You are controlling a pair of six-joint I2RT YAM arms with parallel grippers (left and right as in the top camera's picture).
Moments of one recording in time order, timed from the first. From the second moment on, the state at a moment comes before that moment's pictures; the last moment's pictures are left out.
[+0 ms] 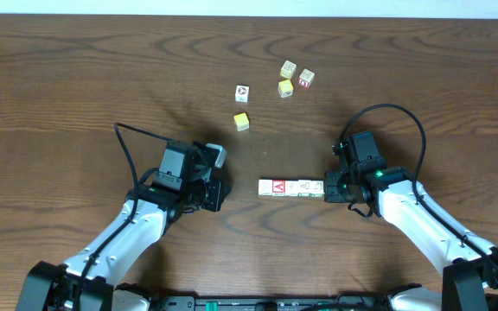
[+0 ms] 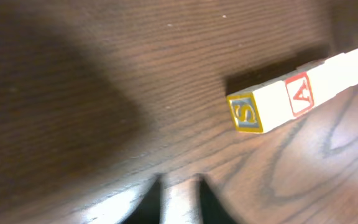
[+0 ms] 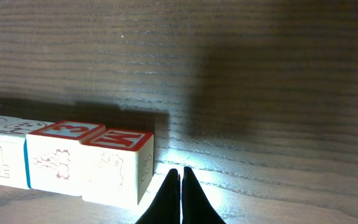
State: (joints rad) left arm -0.33 1.39 0.57 -0.21 0.44 -0.16; right arm 0.30 1.47 0.72 -0.51 -0.07 0.30
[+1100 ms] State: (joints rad) left arm -0.45 1.65 0.57 0.11 0.44 -0.41; right arm 0.30 1.47 0.66 -0.41 -0.19 0.33
